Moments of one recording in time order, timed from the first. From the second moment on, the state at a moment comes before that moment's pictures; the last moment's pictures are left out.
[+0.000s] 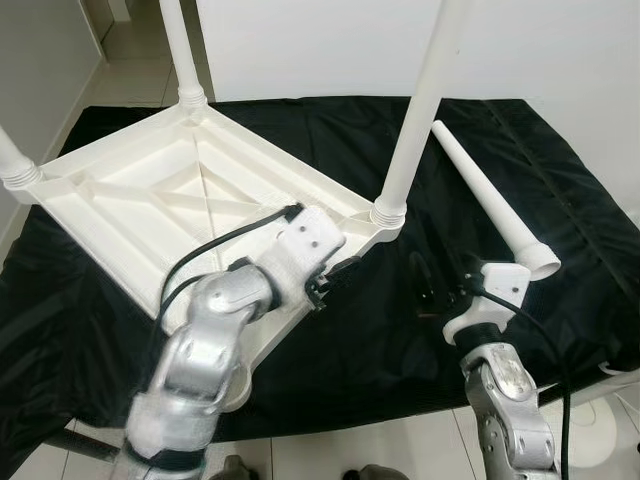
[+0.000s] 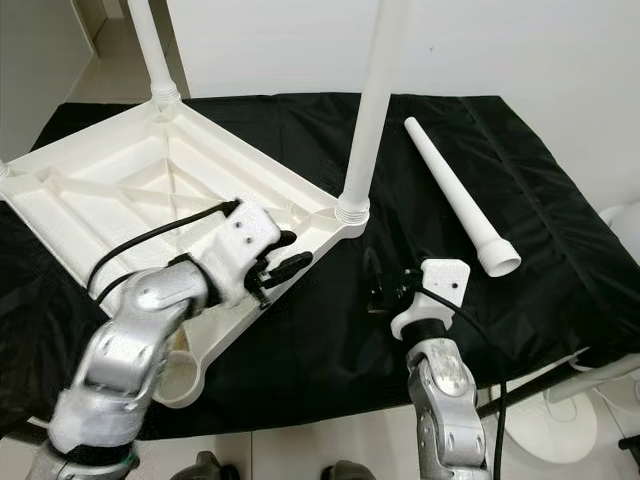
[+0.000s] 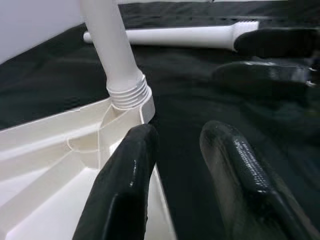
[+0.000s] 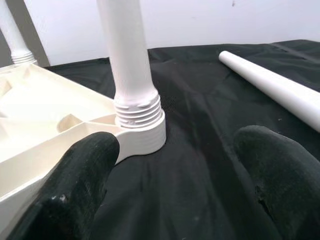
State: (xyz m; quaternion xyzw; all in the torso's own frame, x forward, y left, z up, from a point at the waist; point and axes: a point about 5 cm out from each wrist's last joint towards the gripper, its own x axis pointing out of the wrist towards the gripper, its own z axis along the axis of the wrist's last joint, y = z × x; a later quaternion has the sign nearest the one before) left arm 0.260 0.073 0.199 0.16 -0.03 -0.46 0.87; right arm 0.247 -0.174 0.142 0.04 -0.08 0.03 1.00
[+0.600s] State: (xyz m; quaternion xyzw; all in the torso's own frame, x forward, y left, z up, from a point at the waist) left arm 0.245 0.166 0.183 0.25 0.06 -0.52 0.81; right arm 0.260 -0.167 0.137 0.04 -0.08 0.04 1.00
